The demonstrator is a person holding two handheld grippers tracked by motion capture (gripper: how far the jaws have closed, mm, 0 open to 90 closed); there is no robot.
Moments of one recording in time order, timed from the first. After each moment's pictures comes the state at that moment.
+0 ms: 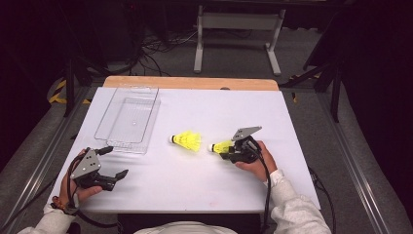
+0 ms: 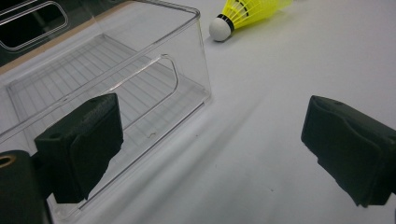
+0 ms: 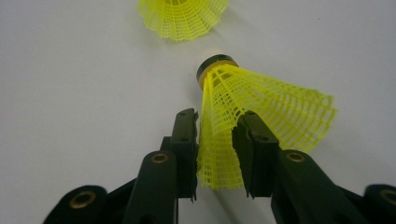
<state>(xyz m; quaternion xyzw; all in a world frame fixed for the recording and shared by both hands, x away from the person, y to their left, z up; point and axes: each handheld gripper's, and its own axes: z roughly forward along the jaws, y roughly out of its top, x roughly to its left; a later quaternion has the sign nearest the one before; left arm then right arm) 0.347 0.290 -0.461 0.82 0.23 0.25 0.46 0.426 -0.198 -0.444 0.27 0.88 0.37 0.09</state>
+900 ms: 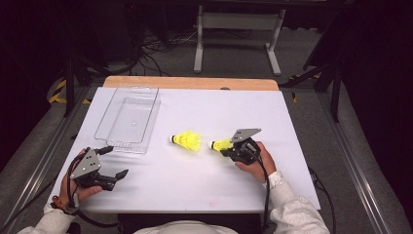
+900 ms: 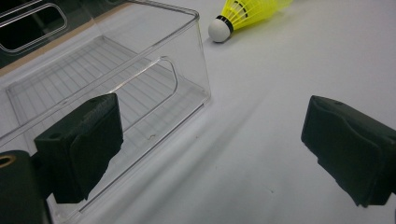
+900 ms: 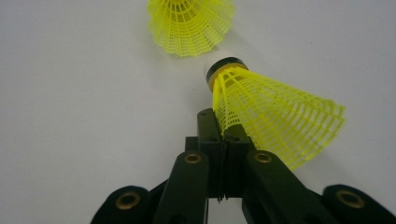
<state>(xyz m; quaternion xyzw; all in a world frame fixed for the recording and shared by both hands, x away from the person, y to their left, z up) 0.348 0.290 -0.460 0.82 0.23 0.25 0.46 0.417 -0.192 -0.435 0.26 0.88 0.37 0.12</state>
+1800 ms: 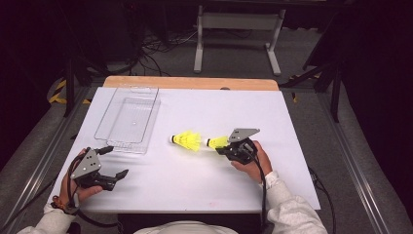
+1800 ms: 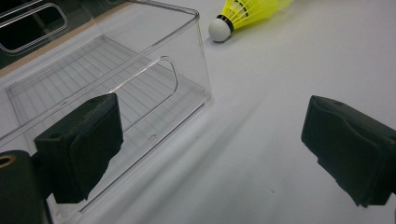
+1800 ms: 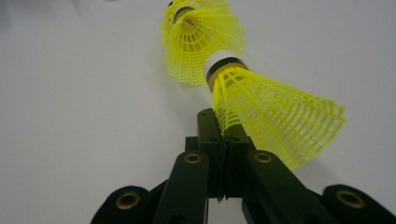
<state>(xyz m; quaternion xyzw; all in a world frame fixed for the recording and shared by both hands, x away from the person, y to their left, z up) 0.348 0.290 -0.460 0.82 0.23 0.25 0.46 0.414 -0.181 -0.430 0.25 0.87 0.41 0.13</state>
